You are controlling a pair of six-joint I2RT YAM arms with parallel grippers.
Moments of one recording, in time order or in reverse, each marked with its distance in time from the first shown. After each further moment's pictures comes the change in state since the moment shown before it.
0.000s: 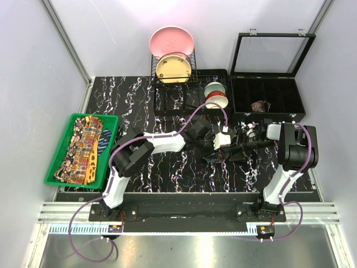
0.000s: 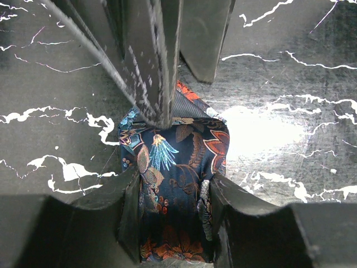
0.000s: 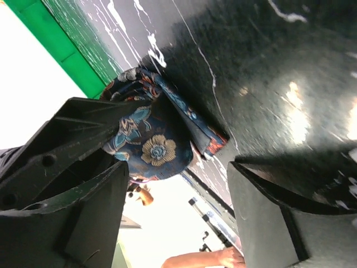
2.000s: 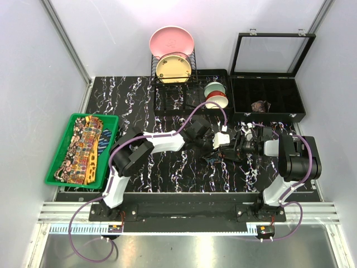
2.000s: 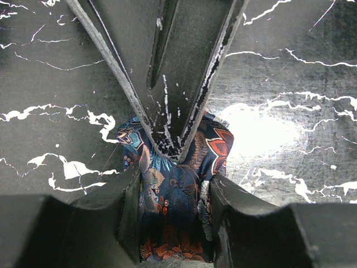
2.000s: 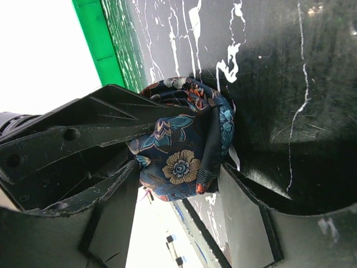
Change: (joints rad) left arm 0.012 0.000 -0.002 -0.001 0.020 0.004; right arm 0.047 -0.151 -0.321 0.692 -0.142 0.257
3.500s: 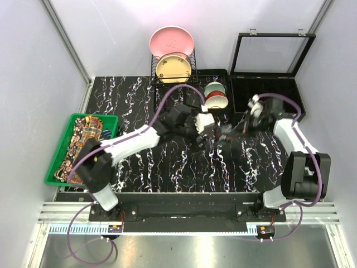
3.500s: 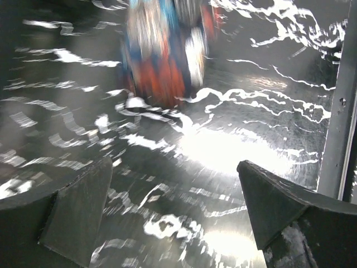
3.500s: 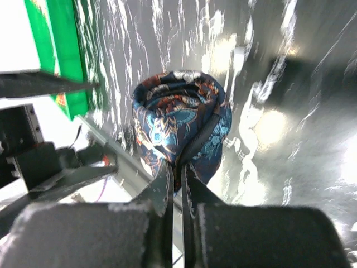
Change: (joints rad) left arm 0.080 -0.380 -0.100 -0.175 -0.083 -0.159; right arm 0.023 -0.212 0.425 -0.704 0.235 -0.331
